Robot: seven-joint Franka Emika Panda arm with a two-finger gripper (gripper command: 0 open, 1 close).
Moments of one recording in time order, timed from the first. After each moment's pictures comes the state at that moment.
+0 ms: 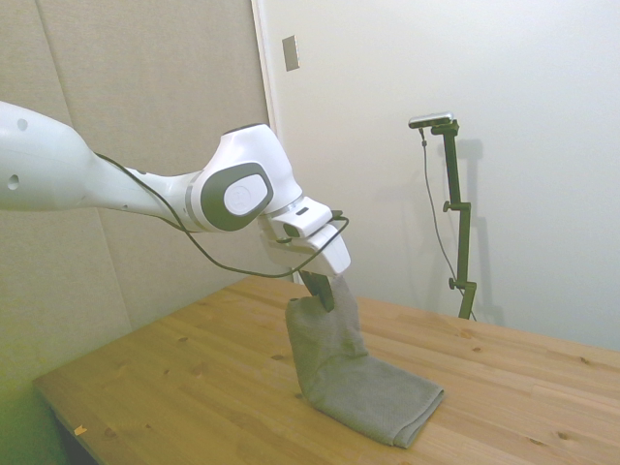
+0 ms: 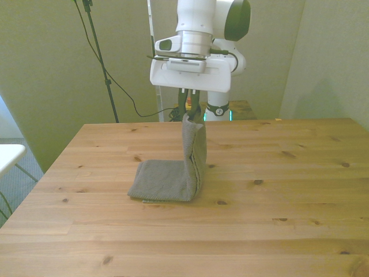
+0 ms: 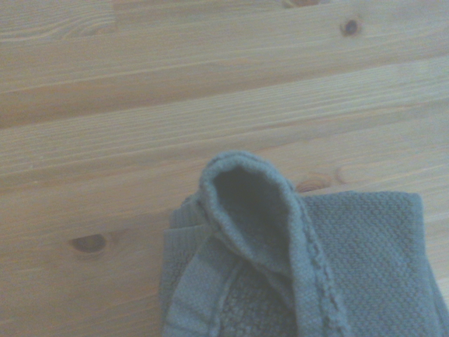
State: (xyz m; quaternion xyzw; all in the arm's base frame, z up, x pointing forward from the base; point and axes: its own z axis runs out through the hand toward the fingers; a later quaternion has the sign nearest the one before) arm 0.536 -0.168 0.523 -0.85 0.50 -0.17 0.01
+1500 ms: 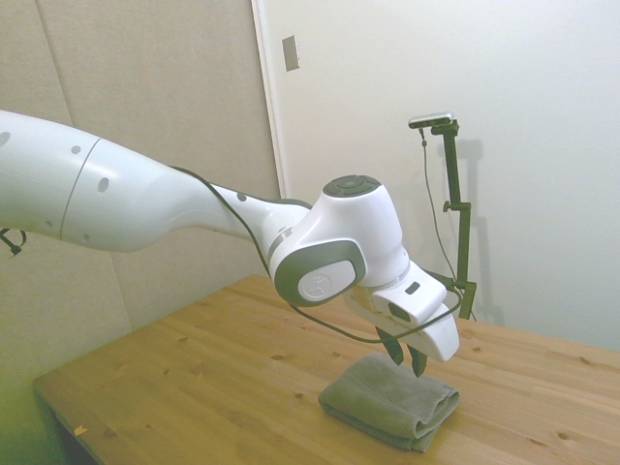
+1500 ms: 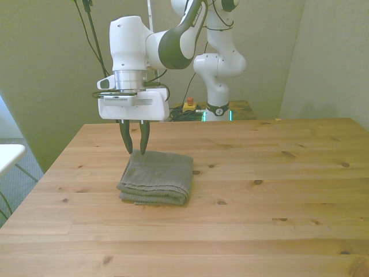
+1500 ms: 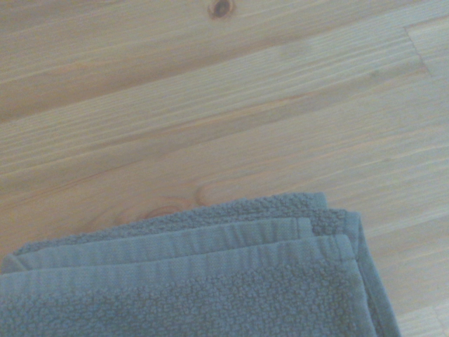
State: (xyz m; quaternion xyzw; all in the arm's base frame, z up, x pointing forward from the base) arm 0.532 -0.308 0.445 -0.83 0.53 -0.16 0.07
